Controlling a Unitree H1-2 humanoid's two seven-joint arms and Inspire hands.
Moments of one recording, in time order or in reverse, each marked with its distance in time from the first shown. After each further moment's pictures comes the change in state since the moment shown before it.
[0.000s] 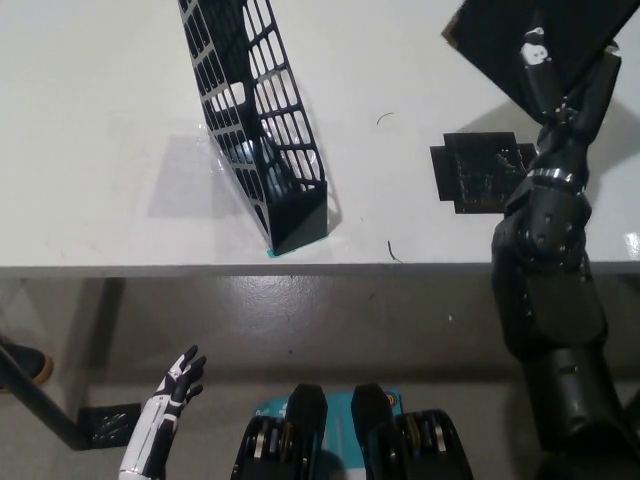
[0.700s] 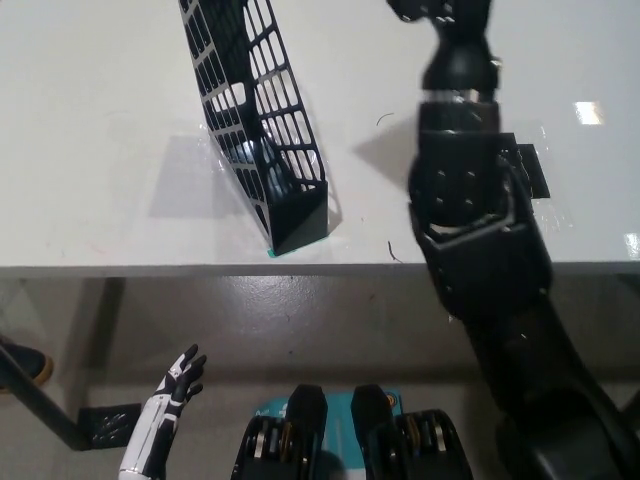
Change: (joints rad) left_arm -0.001 0.001 -0.001 0.000 0.001 -0.011 -0.002; right_arm -0.193 0.065 0.259 -0.192 -0.324 0.077 0.004
